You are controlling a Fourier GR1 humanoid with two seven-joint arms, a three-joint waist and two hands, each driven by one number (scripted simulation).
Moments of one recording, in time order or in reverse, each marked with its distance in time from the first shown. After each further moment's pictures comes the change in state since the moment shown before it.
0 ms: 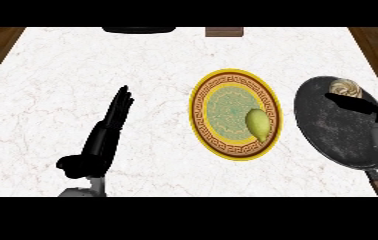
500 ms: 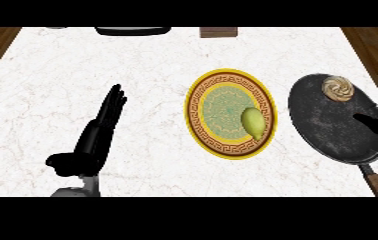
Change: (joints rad) left arm 0.000 0.016 0.033 -0.017 0.015 -0.009 0.023; right arm 0.236 0.003 -0.118 -0.287 -0.306 0.300 -0.033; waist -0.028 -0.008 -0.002
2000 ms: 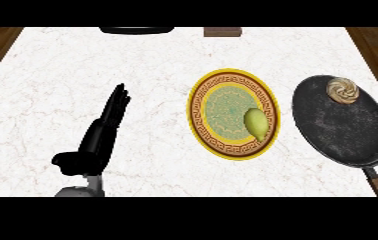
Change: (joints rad) left arm -0.005 -0.035 0.007 0.000 -0.036 -0.016 0.009; right arm 0.593 0.207 -0.067 -0.631 -0.080 0.318 -0.059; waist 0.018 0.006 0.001
